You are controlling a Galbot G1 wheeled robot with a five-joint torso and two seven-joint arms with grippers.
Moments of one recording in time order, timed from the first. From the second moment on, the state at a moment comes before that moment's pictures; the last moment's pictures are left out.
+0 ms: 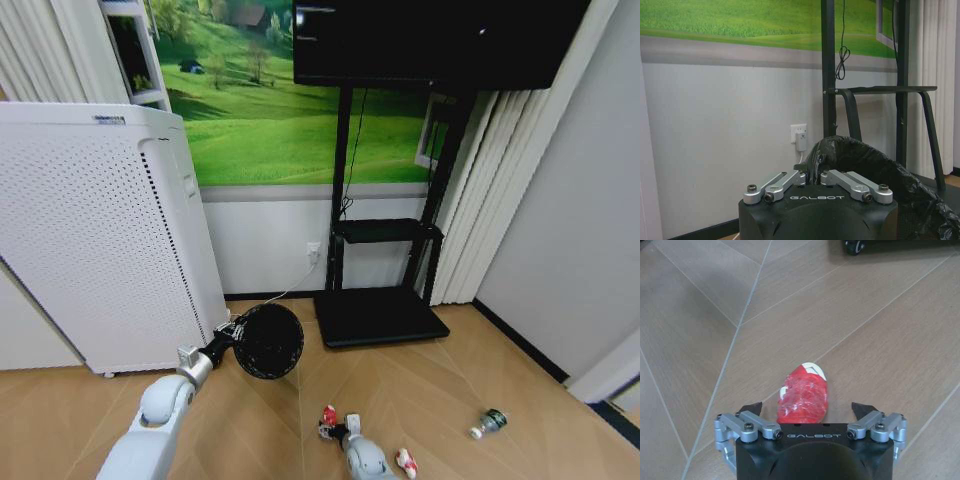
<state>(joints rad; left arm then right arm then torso) 1.13 -1.20 -0.57 -1.74 -0.33 0.13 0.42 -1.09 1.56 0.31 1.03 0.13 -0.28 0.00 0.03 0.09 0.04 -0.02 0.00</state>
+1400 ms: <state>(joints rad) 1.14 -1.22 -0.58 -1.72 -0.34 0.11 0.47 -1.30 1.40 0.62 1.71 0.31 -0.28 0.10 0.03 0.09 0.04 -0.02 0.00</state>
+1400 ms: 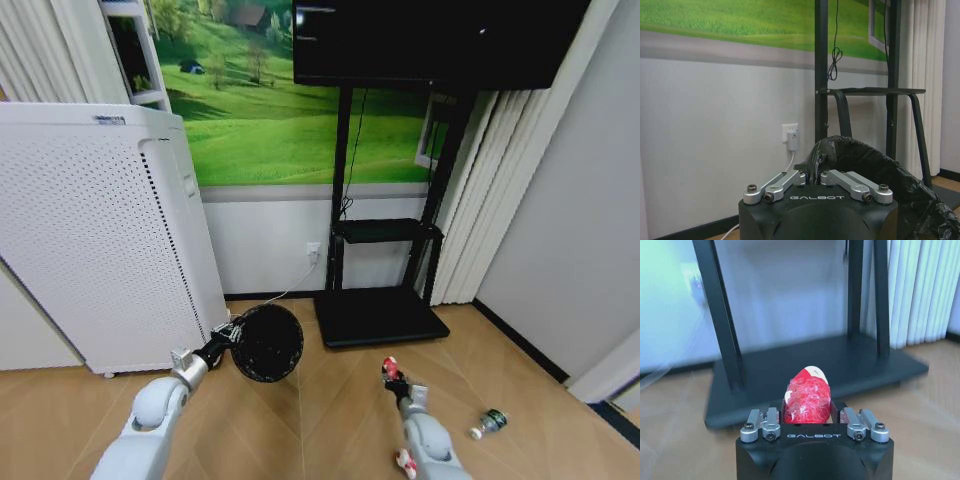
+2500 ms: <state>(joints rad) 1.06 -1.28 -0.38 -1.65 -0.26 0.11 0.43 -1.28 1.33 0.08 2.07 0.26 -0.41 0.09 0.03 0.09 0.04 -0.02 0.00</state>
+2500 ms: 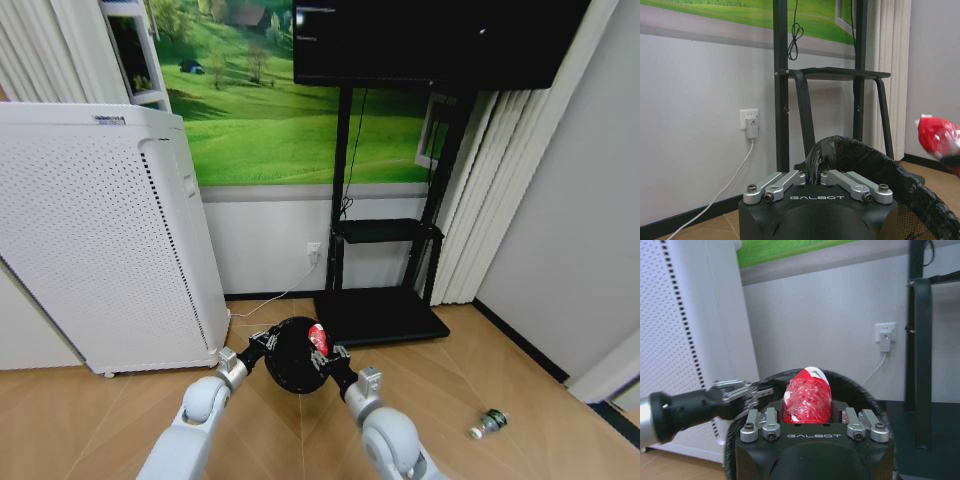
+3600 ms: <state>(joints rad) 1.09 -1.28 -0.42 -1.68 -0.26 0.11 0.44 -1.19 1.34 0.40 1.96 0.36 -0.39 0.23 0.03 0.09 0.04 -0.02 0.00</state>
